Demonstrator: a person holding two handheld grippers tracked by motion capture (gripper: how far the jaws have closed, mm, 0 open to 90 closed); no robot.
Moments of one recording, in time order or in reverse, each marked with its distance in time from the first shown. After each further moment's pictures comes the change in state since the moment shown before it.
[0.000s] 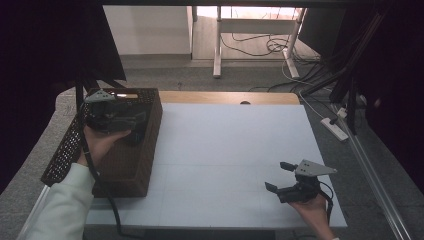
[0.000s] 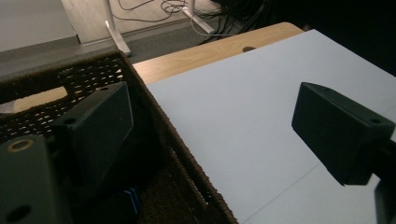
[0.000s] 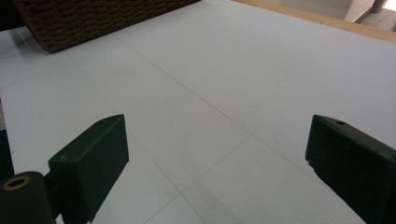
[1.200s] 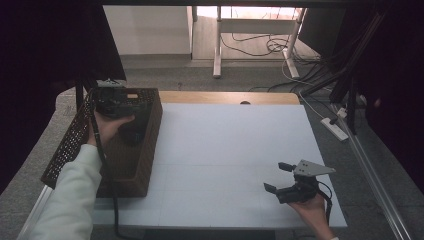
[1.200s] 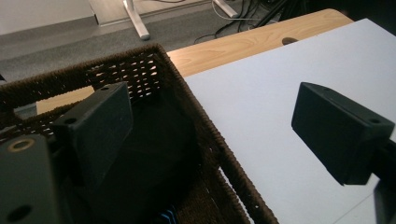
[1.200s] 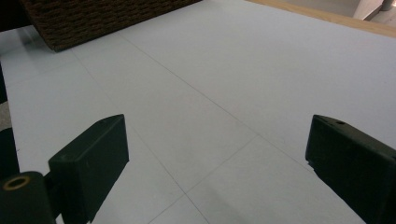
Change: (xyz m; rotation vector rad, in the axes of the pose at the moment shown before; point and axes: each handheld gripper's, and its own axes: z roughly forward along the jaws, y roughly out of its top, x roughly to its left) left arm 0.040 0.015 0.050 0.079 0.062 -0.039; right arm 0.000 -0.001 0.003 0.007 0.023 0.001
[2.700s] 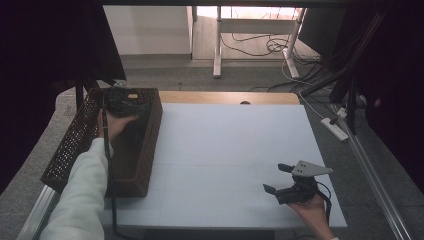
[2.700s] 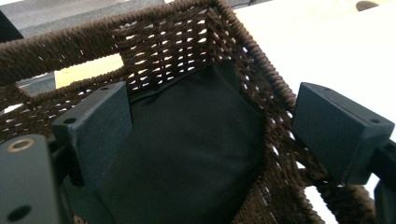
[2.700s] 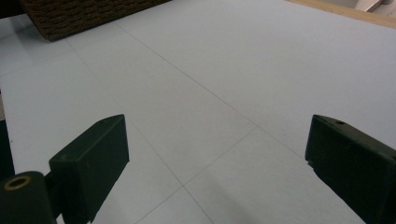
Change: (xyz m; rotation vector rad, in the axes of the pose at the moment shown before) left arm 0.035 -0.011 0.064 0.128 0.104 -0.021; right arm 0.000 -0.003 0.003 0.028 -0.007 -0.009
